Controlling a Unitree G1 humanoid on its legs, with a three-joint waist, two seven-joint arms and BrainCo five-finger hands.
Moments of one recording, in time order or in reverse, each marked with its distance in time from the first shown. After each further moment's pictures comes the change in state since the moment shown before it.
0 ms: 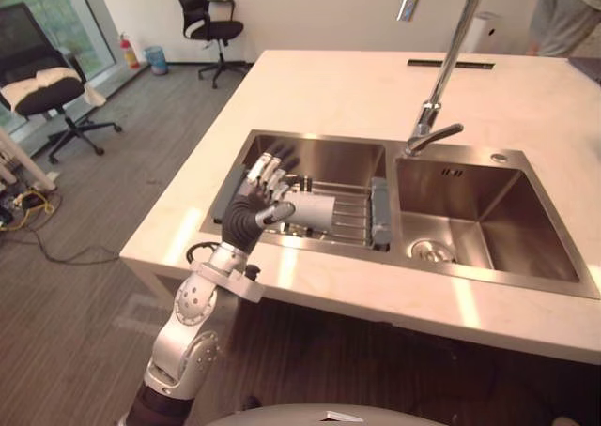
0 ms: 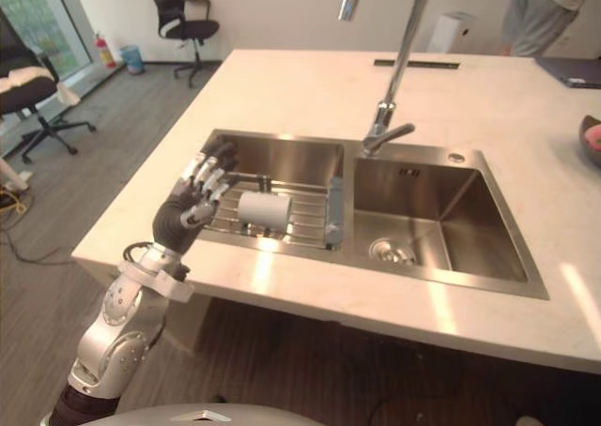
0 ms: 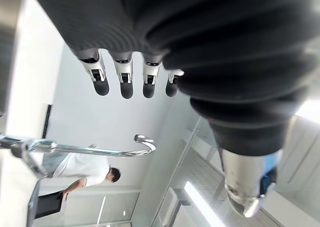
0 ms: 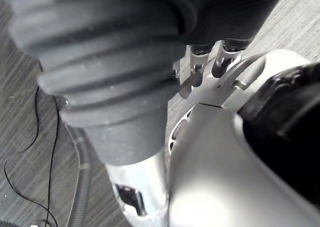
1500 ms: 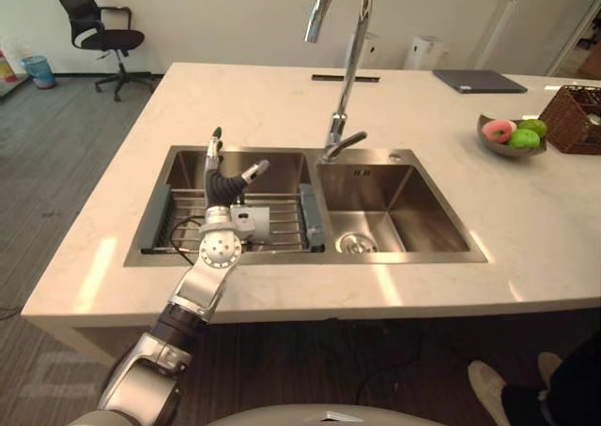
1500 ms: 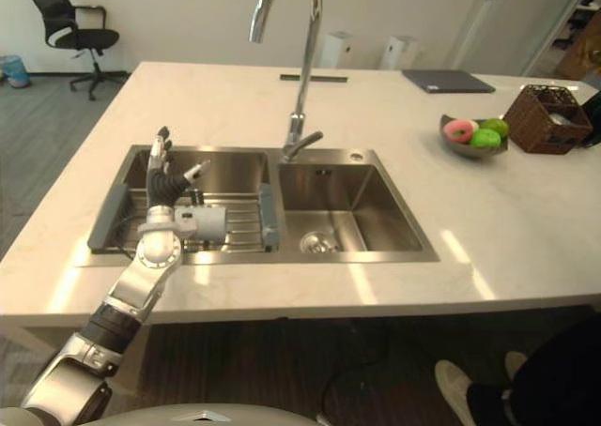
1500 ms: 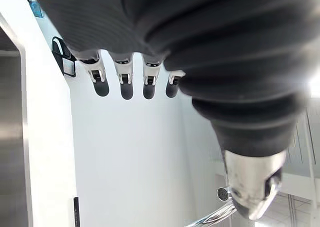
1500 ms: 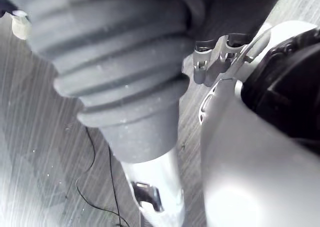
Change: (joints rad) left arm -0.349 0.043 -0.003 0.638 0.389 -0.047 0.556; right arm -0.021 0.090 -0.030 -0.040 -0.070 -0.077 0.069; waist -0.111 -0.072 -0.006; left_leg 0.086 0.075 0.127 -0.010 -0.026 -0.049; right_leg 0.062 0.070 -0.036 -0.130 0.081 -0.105
